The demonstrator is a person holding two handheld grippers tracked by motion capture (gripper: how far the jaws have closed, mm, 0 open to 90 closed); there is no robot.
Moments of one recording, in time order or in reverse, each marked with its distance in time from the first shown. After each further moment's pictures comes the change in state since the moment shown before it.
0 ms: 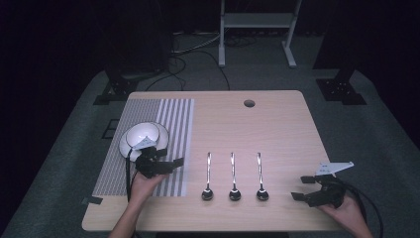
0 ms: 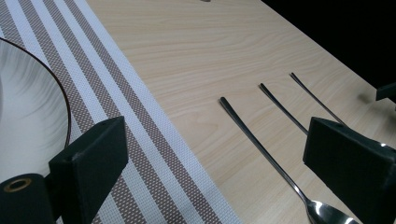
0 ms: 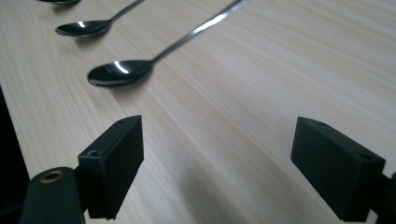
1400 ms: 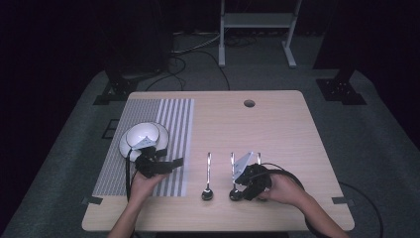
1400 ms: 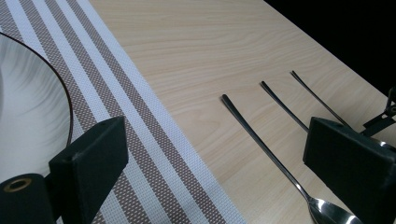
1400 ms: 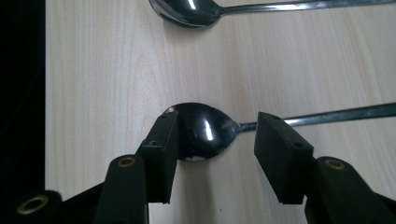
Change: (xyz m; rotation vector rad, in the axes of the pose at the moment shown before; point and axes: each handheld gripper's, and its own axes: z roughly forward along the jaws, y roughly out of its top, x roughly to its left) left arm 0.004 -0.002 0.002 0.012 -0.011 -0.004; right arm 0.116 0.130 0.120 0.366 0.170 -0.593
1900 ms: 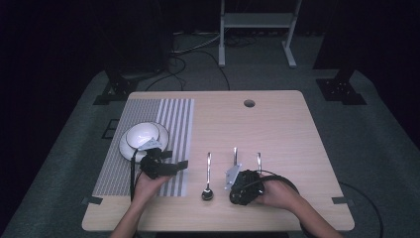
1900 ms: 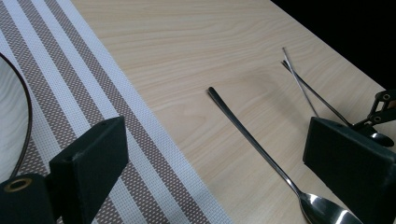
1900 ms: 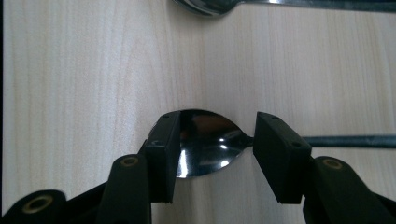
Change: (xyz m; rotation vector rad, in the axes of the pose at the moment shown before) left arm -0.009 -0.001 0.010 0.033 -0.029 0.025; right arm 0.017 0.010 0.021 0.082 -0.090 -0.108
